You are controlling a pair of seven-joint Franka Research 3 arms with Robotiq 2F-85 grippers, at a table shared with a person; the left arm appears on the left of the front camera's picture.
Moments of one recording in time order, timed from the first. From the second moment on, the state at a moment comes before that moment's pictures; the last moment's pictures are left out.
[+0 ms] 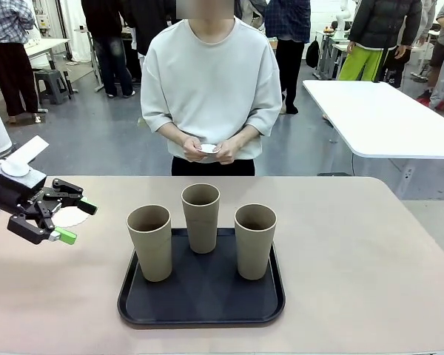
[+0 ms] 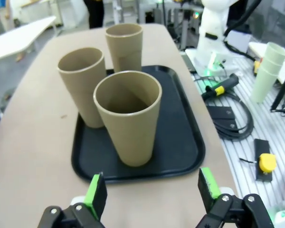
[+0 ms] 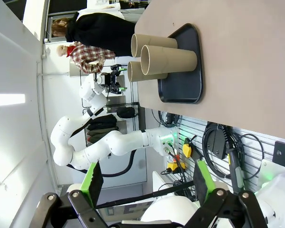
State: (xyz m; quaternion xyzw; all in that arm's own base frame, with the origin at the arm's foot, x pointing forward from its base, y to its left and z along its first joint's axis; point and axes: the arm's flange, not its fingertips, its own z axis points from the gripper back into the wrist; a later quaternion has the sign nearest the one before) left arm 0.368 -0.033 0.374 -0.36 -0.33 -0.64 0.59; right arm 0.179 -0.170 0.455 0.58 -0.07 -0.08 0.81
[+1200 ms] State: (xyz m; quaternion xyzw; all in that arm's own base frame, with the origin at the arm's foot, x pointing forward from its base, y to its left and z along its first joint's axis) left arm 0.398 -0.035 0.275 -0.47 -0.45 -0.55 0.52; right arm 0.179 -0.170 0.455 0.58 -0.07 -0.08 0.81
